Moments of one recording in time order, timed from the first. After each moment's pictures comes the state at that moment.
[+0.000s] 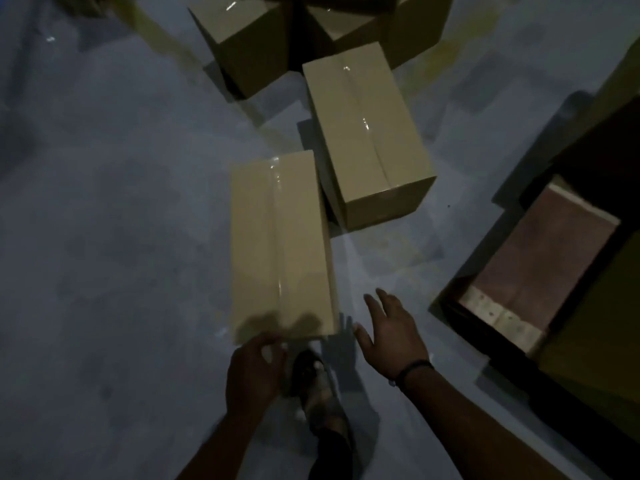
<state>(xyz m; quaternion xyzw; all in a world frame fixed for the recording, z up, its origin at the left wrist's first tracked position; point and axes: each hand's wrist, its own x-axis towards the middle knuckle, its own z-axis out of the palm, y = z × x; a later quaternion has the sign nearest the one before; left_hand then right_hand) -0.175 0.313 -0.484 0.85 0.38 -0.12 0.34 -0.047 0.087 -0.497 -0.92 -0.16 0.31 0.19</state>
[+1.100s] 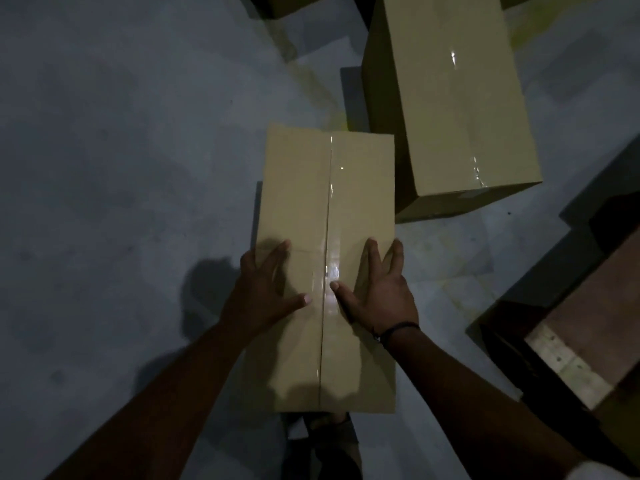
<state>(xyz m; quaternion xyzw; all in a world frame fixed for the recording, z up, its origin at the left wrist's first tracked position) -0.059 0.463 -0.578 0.85 0.29 -0.21 0.39 0.026 0.254 -0.602 -0.93 -0.11 0.30 0.17</state>
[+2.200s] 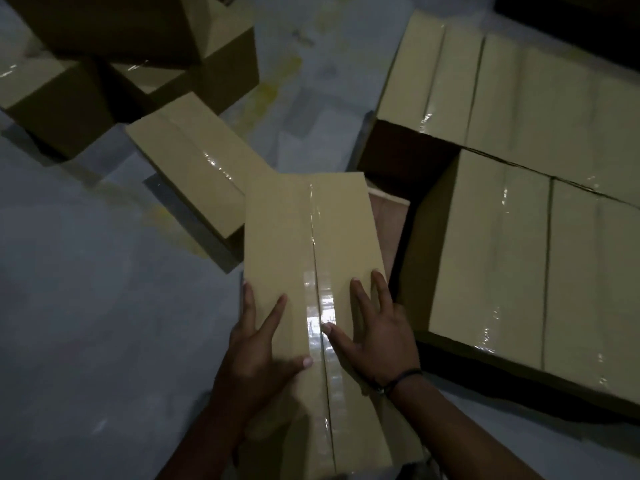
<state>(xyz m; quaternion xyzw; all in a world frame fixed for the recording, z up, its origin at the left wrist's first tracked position) -0.051 0.099 -0.374 0.91 0.00 -0.23 0.35 -0.046 -0.124 -0.366 -0.97 0.07 0.17 0.17</state>
